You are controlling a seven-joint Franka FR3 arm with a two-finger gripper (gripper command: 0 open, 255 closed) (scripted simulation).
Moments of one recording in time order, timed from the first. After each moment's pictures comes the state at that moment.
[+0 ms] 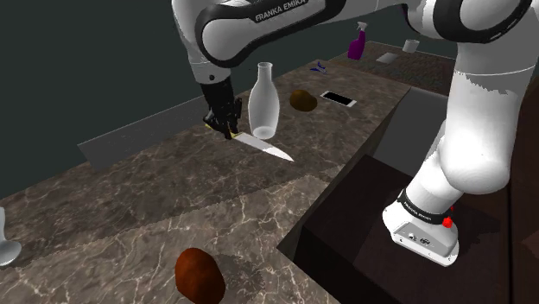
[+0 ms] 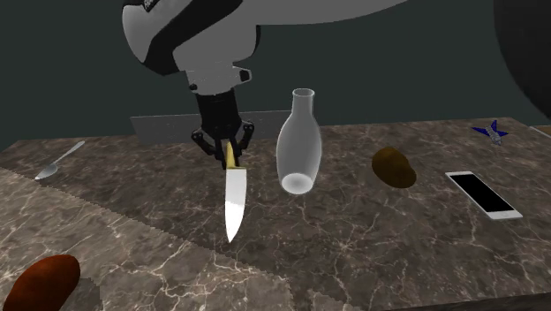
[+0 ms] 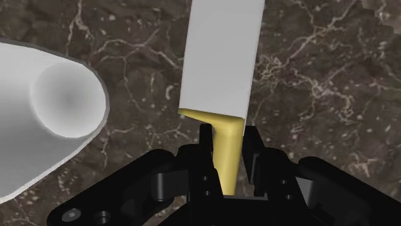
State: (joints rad) arm 0.24 0.33 0.33 -1.63 -0.10 1.76 0.43
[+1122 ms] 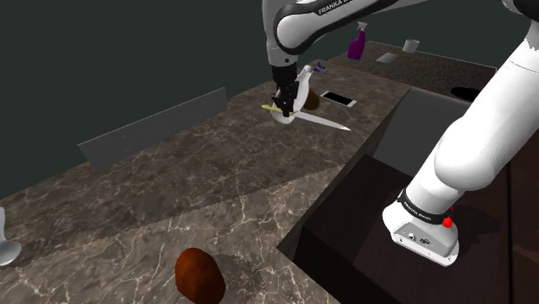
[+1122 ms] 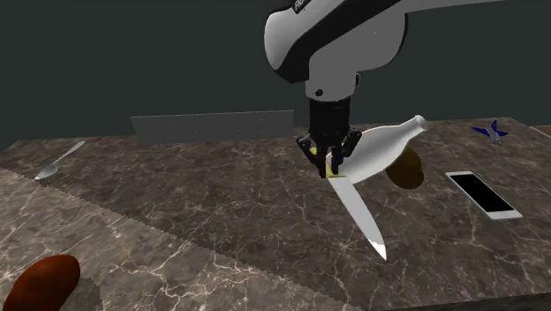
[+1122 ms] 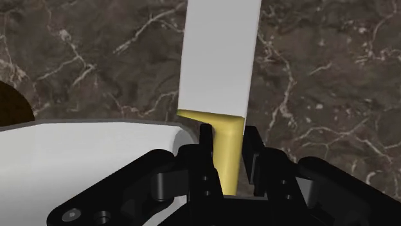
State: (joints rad) arm 0.01 -0.05 0.18 -2.12 -0.05 1.89 0.06
